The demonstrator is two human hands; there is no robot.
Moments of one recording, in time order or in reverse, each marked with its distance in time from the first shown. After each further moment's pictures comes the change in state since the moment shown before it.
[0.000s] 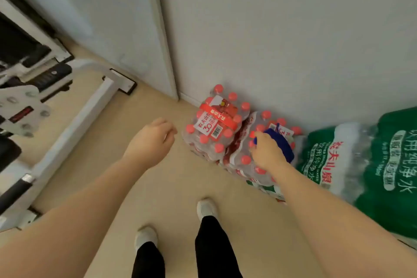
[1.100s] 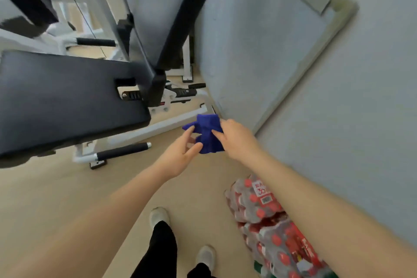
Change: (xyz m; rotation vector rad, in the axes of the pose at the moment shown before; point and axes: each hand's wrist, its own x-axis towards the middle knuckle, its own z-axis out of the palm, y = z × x) left_hand -0.156 -0.023 -0.139 -0.672 0.417 -0.432; right_hand -0.154 -0.339 -0.095 -0.393 -0.031 -0.985
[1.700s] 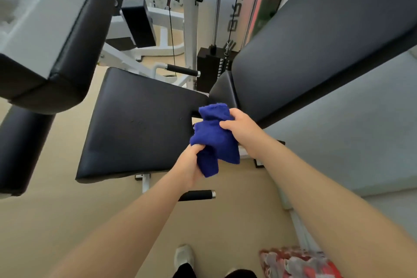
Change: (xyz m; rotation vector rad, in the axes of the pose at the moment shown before) left_hand 0.060 -0.082 -0.209 -1.209 0.273 -0.268; right_hand 0.201 -0.229 -0.020 0.770 -0.294 0.008
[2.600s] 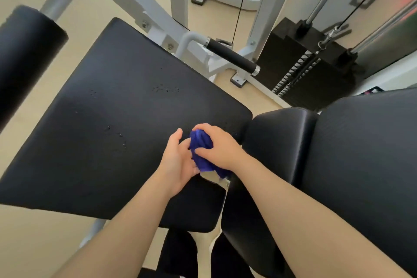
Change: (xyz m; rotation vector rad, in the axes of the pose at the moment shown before) left_hand 0.269 0.054 -0.067 -0.460 0.368 -0.064; right_hand 0.353 0.054 0.049 -0.661 -0.603 -0.248
